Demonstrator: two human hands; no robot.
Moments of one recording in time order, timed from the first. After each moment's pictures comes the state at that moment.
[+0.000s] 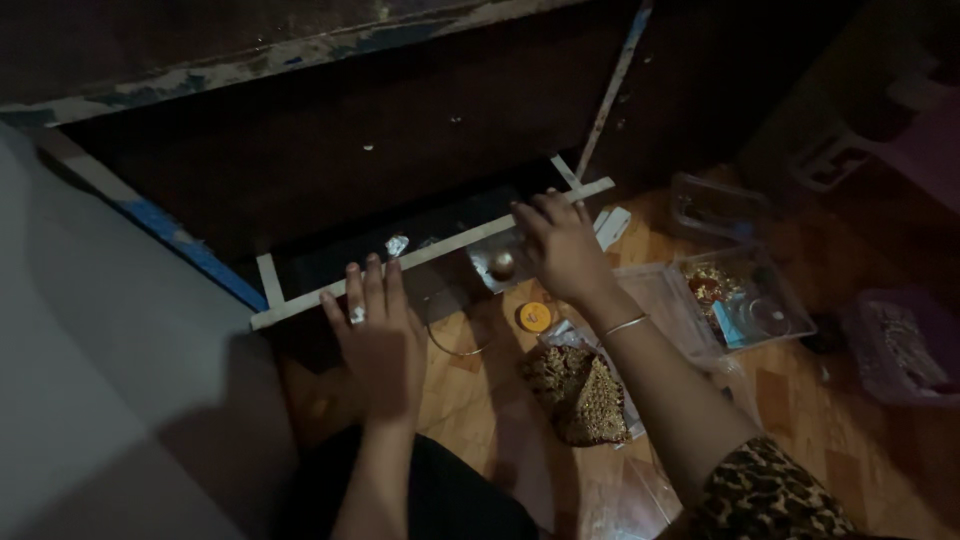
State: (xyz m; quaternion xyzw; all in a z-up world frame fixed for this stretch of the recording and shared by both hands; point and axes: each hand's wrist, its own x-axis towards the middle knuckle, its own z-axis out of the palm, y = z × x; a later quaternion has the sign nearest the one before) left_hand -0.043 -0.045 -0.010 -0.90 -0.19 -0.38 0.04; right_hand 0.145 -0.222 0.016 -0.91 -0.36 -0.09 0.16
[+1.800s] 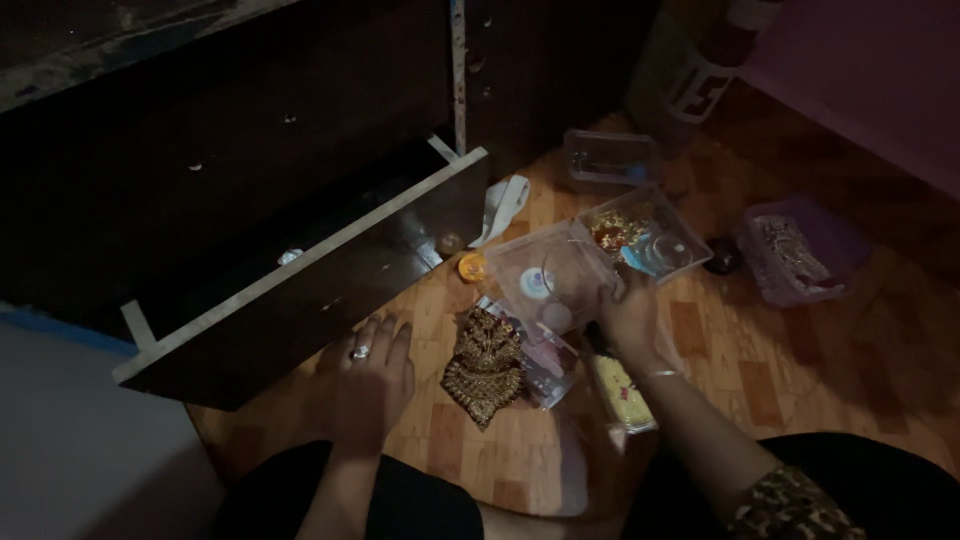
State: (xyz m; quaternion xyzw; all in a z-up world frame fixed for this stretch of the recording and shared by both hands) left_hand -0.040 -0.095 -0.075 -0.96 0.07 -0.27 -0.04; right_hand 0.119 -0.453 -0.153 -0.88 -0.06 -0.28 0.37
